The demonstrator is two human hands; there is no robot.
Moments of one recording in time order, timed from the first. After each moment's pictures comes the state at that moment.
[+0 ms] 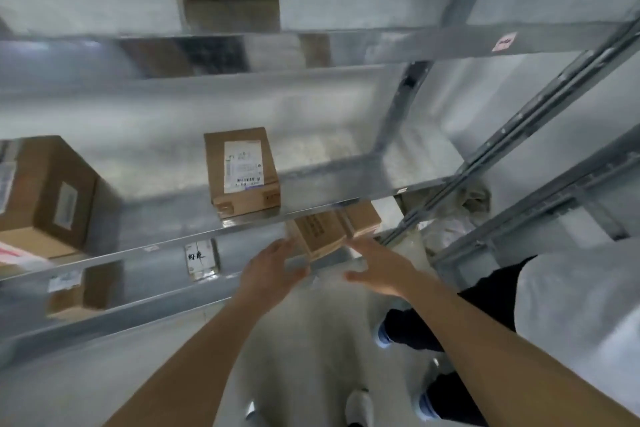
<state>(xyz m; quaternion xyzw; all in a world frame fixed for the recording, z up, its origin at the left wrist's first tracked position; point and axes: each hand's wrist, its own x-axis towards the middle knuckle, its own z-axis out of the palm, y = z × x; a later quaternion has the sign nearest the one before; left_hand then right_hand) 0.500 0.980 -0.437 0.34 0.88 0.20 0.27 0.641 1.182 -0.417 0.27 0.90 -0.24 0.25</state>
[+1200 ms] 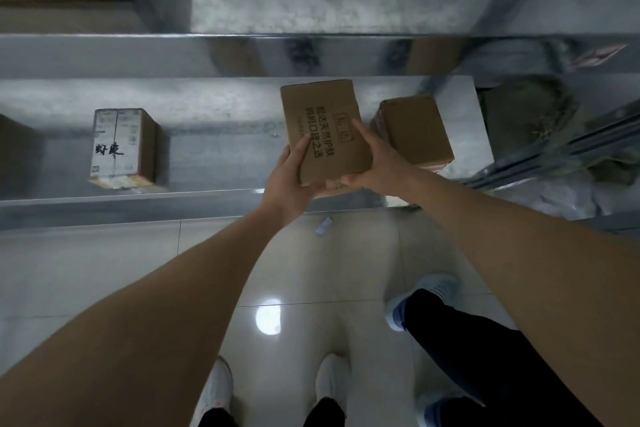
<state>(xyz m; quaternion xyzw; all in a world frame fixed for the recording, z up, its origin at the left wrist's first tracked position) 0.462 1.154 -0.786 0.14 0.83 0.47 0.27 0.514 1.352 -0.759 0.20 0.82 -0.50 0.20</state>
